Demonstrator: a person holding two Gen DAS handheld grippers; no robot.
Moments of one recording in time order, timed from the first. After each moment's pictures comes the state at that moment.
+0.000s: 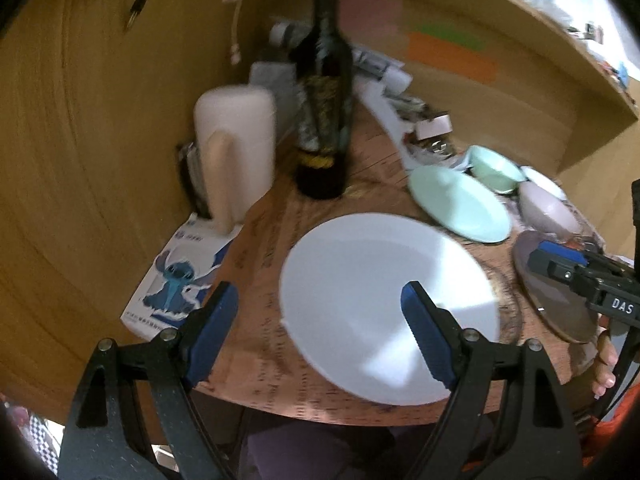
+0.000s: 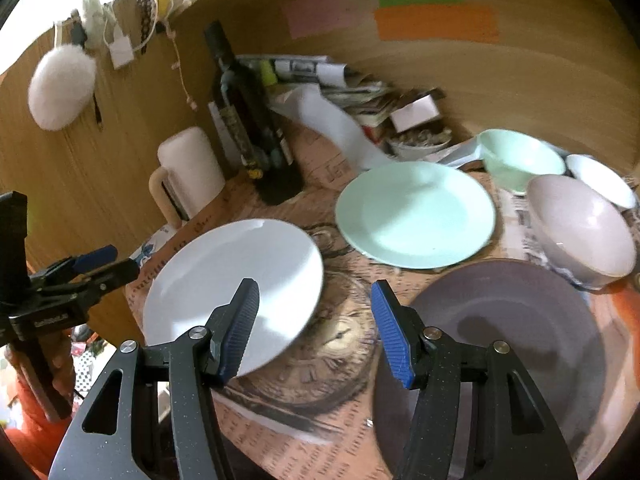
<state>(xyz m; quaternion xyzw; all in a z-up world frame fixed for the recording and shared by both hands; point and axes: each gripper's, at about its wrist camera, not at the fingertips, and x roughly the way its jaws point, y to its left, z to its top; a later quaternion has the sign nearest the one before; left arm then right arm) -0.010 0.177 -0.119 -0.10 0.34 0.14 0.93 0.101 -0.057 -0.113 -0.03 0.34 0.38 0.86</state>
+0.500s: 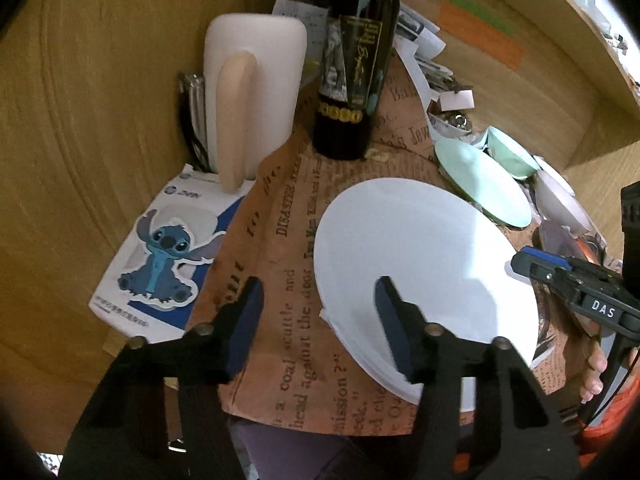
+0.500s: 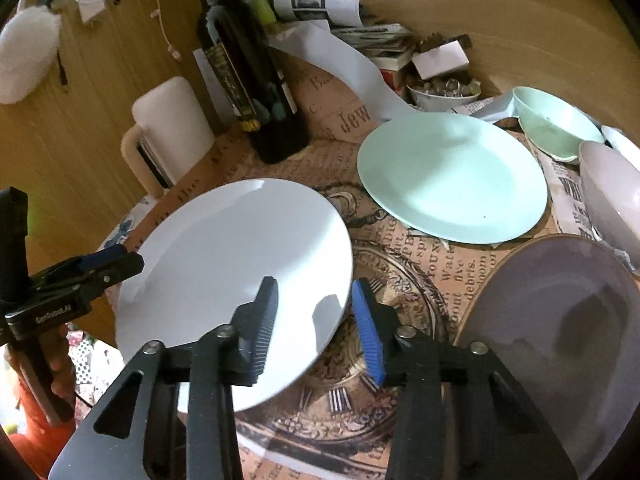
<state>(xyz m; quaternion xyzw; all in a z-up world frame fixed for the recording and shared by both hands) 0.005 0.211 -0.158 -0.14 0.38 0.11 0.91 0.117 -0.011 -0.147 -0.05 0.40 0.37 0.84</state>
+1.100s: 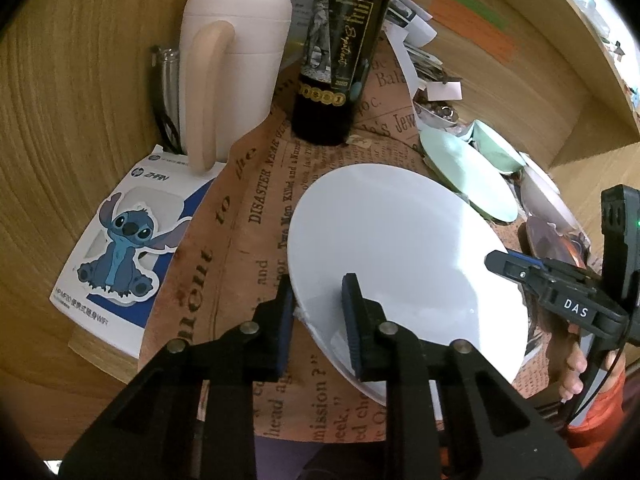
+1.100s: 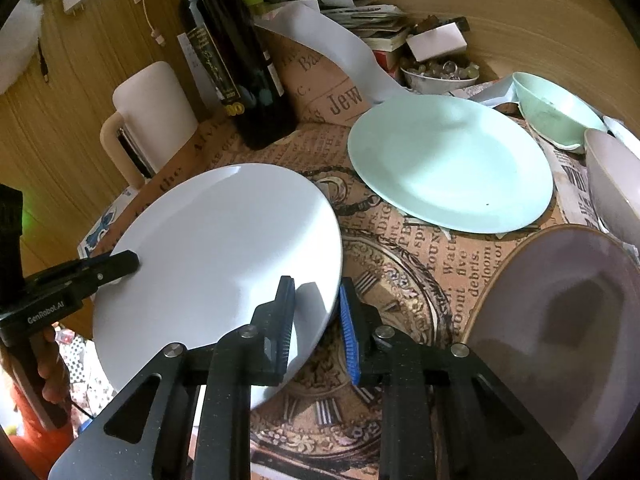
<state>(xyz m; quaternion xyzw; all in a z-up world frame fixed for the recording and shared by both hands) 0.016 0.210 -0.169 -0.17 0.39 0.07 0.90 0.125 -0.004 -0.160 -0.05 0.42 0.35 0.84</state>
